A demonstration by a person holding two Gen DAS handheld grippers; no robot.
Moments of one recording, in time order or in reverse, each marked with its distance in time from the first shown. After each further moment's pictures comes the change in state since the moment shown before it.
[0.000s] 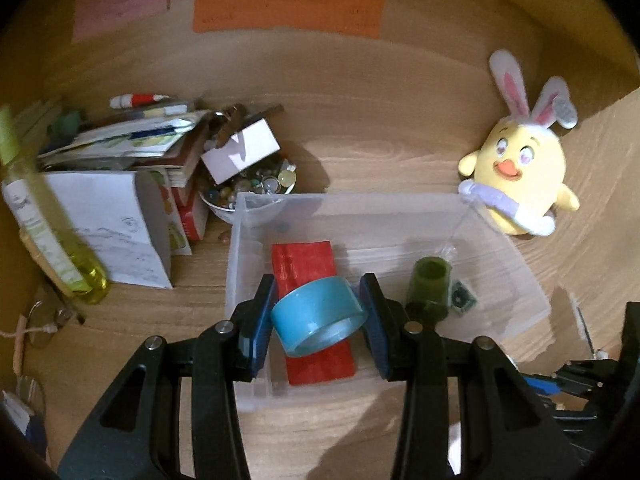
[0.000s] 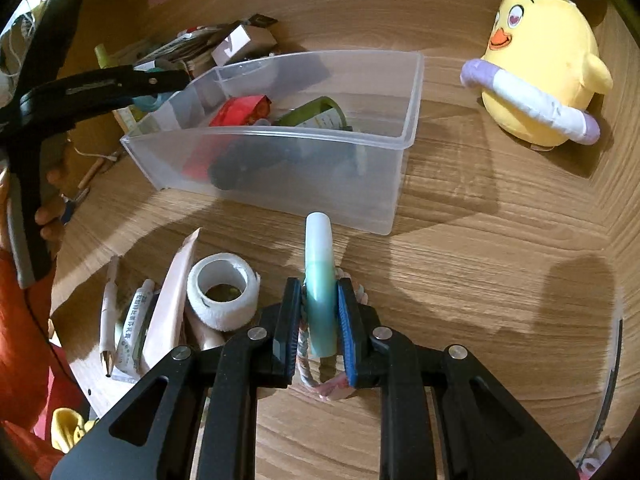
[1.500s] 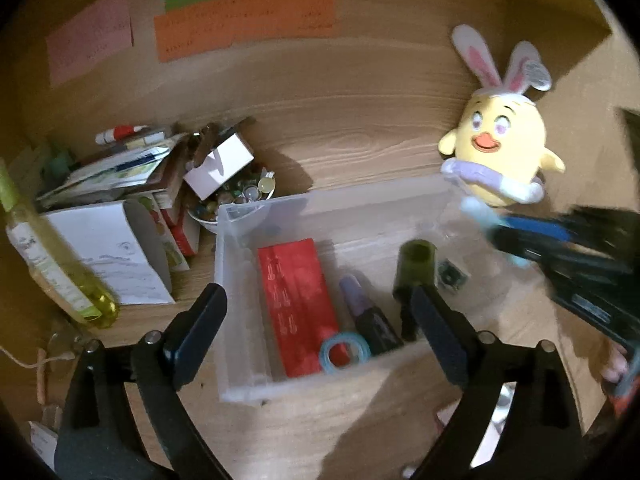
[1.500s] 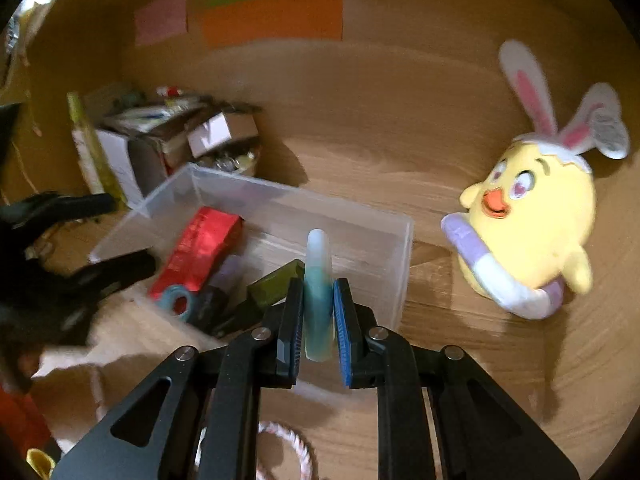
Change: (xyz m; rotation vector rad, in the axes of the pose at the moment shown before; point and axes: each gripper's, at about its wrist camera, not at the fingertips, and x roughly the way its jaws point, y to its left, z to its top) left arm -0.022 -0.017 -0.009 0.153 -0.025 0.003; right arm -0.003 0.022 0.107 -0.106 -0.139 -0.192
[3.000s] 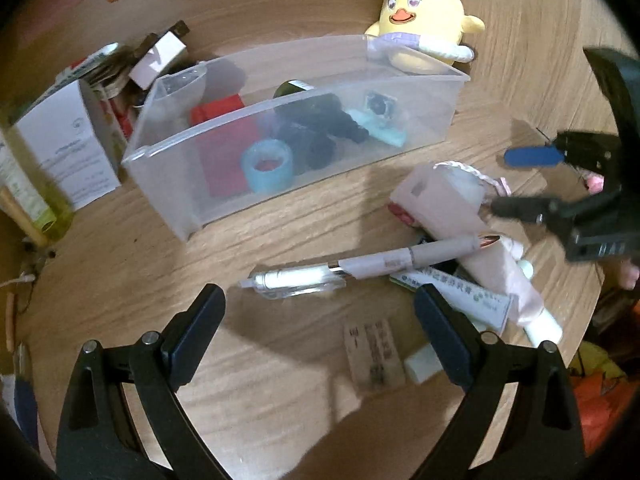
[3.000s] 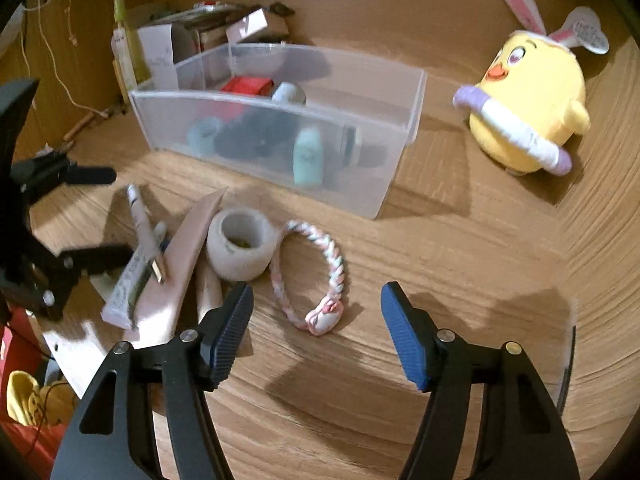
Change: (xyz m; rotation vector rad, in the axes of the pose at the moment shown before) left arm -0.004 -0.025 -0.112 0.150 0.191 -0.132; right arm -0.024 0.007 -0.127 -0.058 0.149 0.051
